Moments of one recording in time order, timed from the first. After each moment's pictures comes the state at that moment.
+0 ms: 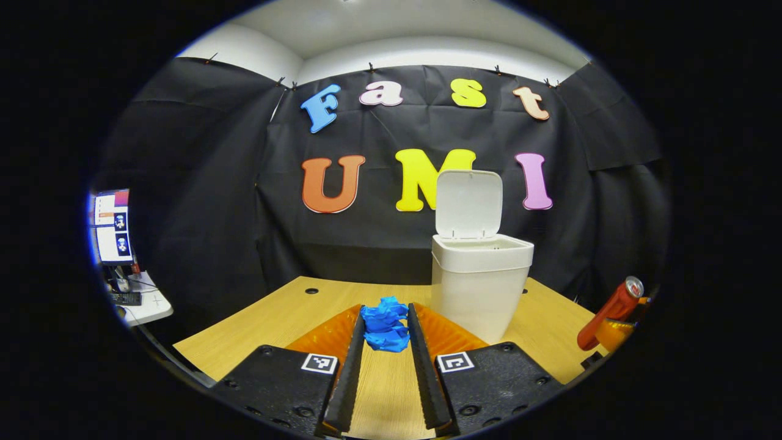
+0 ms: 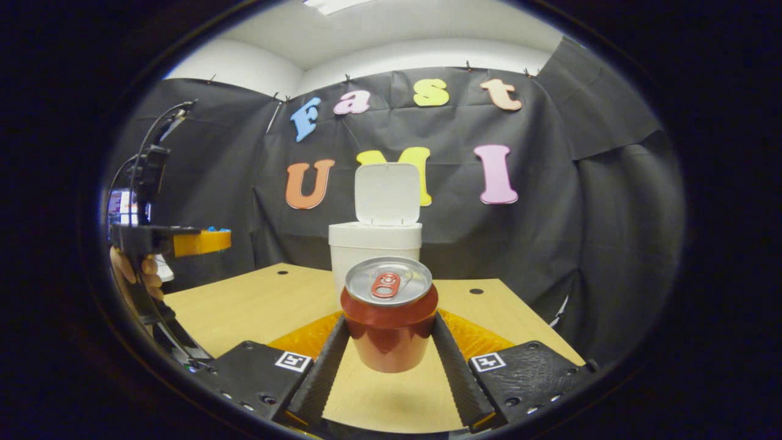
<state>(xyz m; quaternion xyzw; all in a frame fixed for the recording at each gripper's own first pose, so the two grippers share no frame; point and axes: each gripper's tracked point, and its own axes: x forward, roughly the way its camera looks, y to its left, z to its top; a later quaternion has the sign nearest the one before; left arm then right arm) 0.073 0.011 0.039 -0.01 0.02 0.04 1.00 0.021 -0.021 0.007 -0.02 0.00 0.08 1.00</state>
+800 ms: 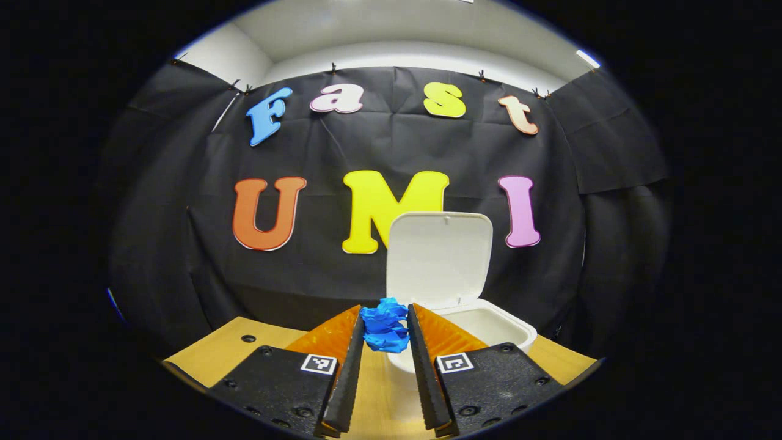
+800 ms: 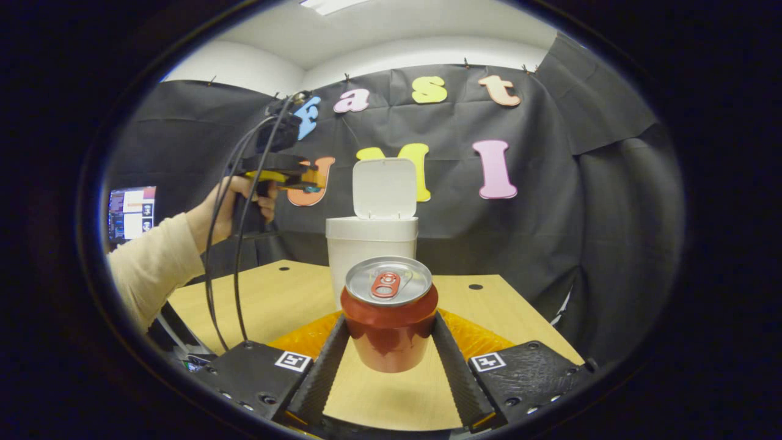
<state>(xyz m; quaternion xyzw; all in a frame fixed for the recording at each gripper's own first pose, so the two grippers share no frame) 0.281 -0.081 0.129 -0.01 -0.03 -0.06 1.00 0.019 -0.038 -0.010 -0.02 0.00 0.09 1.00</state>
